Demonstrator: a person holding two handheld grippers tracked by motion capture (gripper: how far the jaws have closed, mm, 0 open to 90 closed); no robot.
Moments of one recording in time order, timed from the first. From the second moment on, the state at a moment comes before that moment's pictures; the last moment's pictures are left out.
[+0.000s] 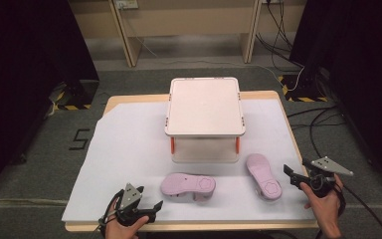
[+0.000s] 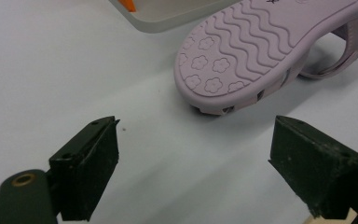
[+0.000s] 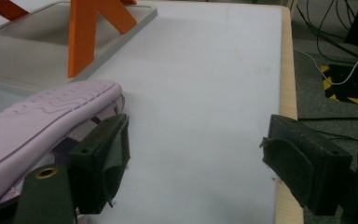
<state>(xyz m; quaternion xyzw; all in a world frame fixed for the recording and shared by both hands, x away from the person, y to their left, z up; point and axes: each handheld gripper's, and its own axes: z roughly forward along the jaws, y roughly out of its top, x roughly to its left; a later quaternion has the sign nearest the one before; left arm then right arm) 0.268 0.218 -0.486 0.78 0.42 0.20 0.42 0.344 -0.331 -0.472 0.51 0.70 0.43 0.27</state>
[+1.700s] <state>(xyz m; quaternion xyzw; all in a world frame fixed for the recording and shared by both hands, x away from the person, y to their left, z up) 0.357 0.118 -0.471 0.78 0.35 0.36 0.38 0.347 -0.329 -0.476 0.50 0.71 0.42 0.25</state>
